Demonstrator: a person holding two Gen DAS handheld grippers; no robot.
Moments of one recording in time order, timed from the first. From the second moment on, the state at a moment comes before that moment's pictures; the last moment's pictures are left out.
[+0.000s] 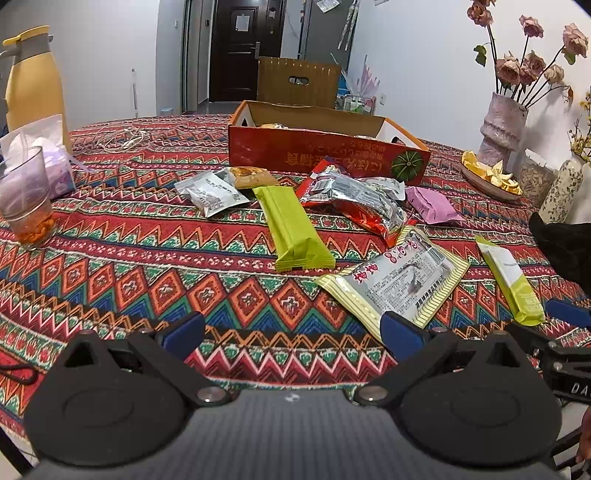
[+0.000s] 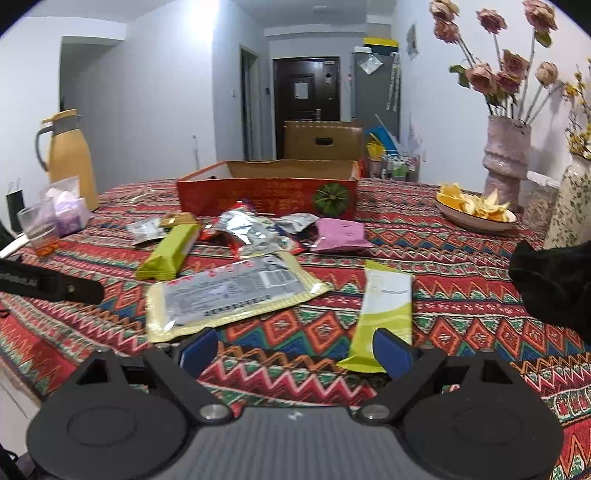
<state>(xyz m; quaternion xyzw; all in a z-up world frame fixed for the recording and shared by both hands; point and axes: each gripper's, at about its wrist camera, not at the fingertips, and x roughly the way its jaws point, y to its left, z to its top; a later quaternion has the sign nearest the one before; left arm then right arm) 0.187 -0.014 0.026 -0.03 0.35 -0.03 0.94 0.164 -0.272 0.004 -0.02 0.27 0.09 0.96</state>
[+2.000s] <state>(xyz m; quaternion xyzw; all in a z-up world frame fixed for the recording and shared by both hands) 0.232 0.012 0.064 -0.08 0.29 -0.07 0.95 0.218 -0.275 0.032 -0.01 0.25 0.08 0.96</state>
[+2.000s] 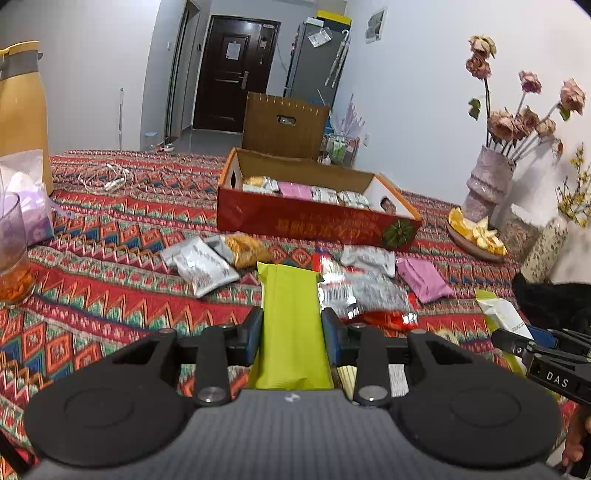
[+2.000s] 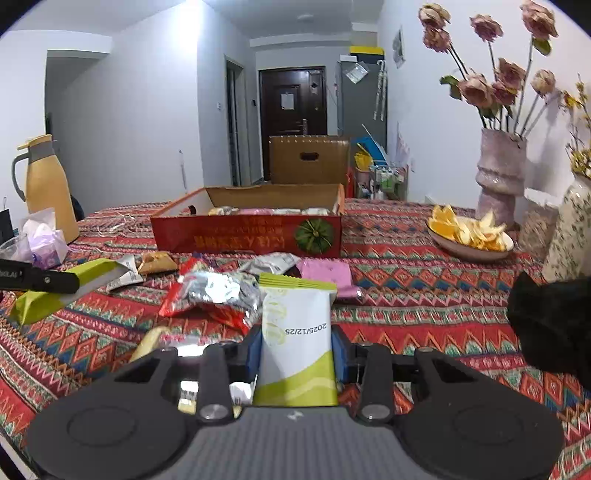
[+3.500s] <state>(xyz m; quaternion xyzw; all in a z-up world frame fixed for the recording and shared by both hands) 0.582 0.020 0.034 -0.03 0.33 -0.04 0.94 0.621 -0.247 0.024 -0.05 0.32 0.08 0.94</state>
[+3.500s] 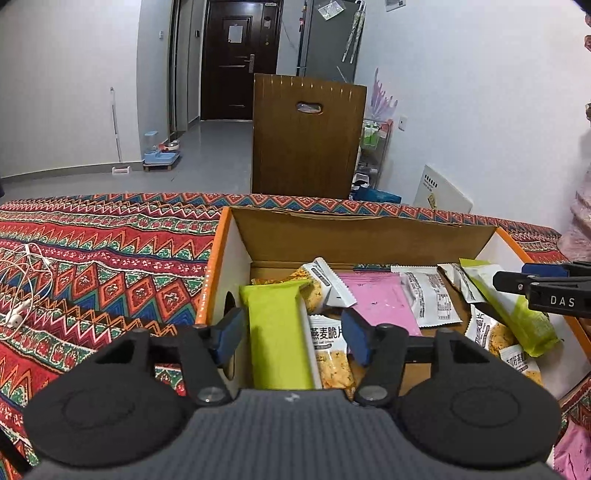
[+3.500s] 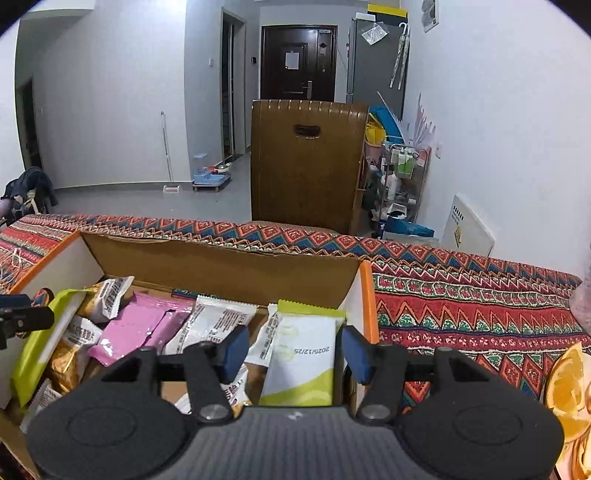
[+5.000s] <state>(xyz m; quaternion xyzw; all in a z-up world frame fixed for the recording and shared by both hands) 0.191 0.052 0.053 -0.07 0.31 -0.04 0.95 0.202 -0.259 0.048 -0.02 0.25 0.14 0.96</state>
